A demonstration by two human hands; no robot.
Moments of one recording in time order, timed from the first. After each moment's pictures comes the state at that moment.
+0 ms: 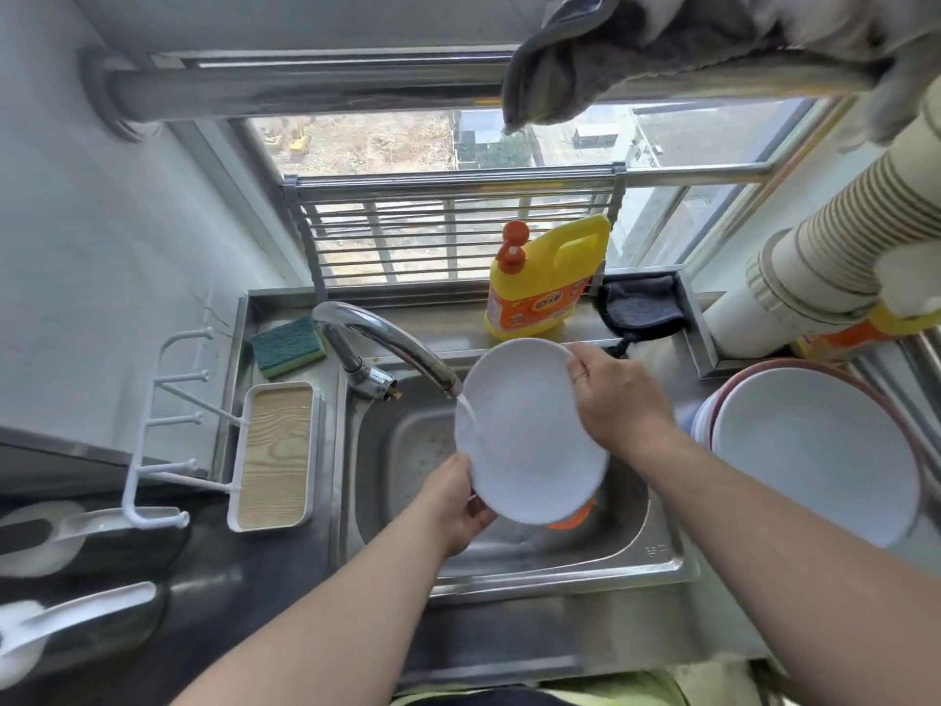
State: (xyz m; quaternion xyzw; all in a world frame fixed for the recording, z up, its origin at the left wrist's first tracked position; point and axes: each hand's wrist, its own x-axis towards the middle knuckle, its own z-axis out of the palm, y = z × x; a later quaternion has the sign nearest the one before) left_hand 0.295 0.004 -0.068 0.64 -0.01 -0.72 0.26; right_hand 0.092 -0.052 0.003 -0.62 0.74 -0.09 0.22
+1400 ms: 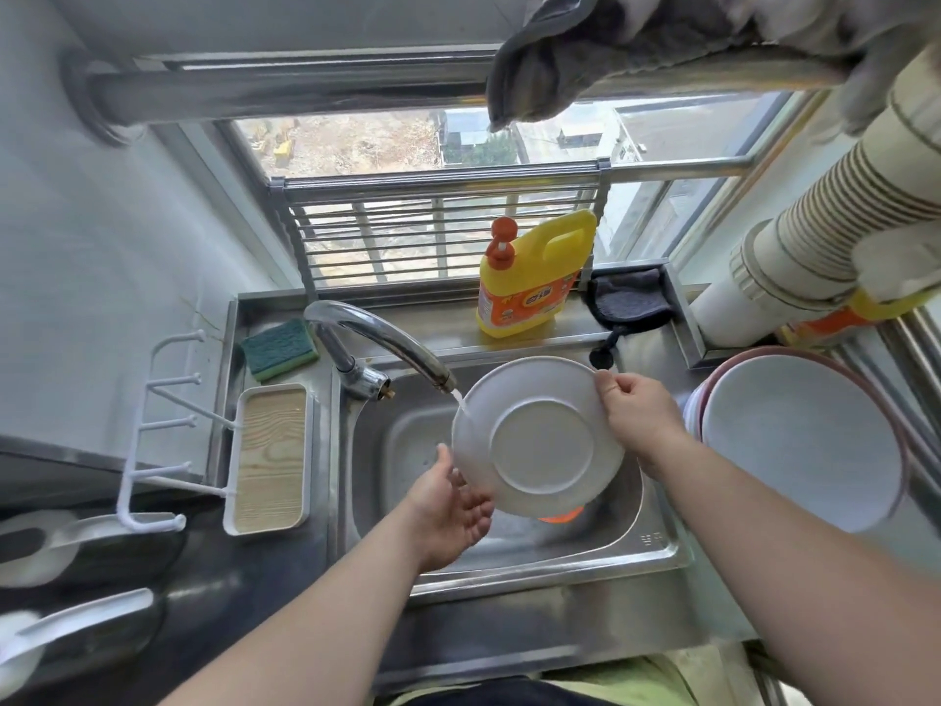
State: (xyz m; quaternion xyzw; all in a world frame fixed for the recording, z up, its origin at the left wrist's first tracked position) left_hand 0.321 0.016 -0.071 0.57 0.00 -0.80 0.18; right_hand 0.054 -0.029 -0.041 -0.41 0.81 -0.22 0.35
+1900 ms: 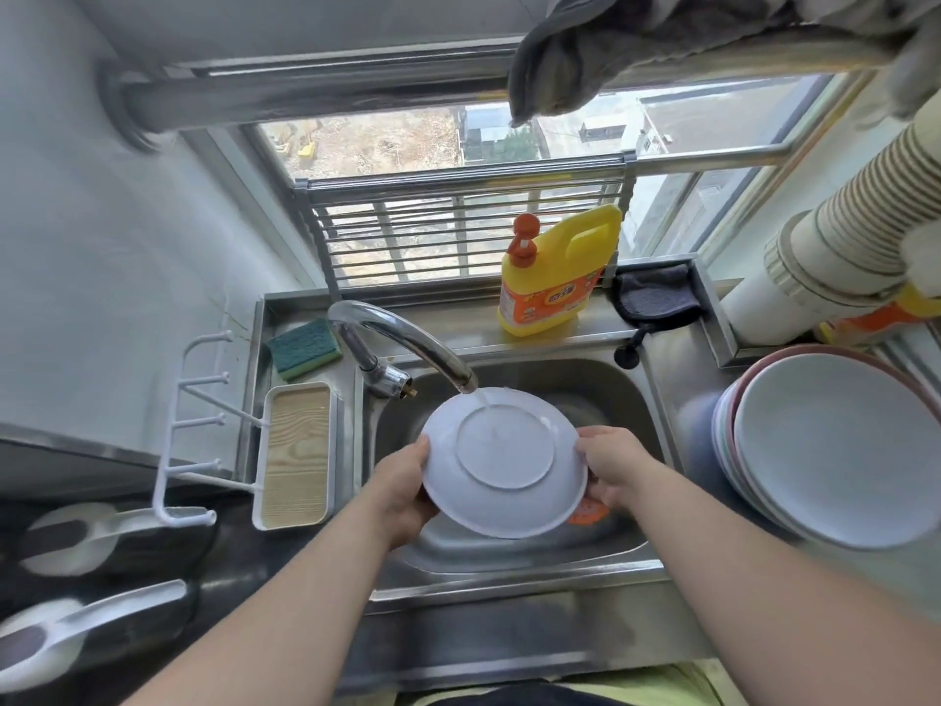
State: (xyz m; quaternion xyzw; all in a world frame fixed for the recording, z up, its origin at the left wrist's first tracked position) left_hand 0.374 -0.008 -0.068 0.63 -0.04 -0.72 0.27; right_hand 0.118 -0.008 -0.072 -0.09 0.76 -0.25 0.60
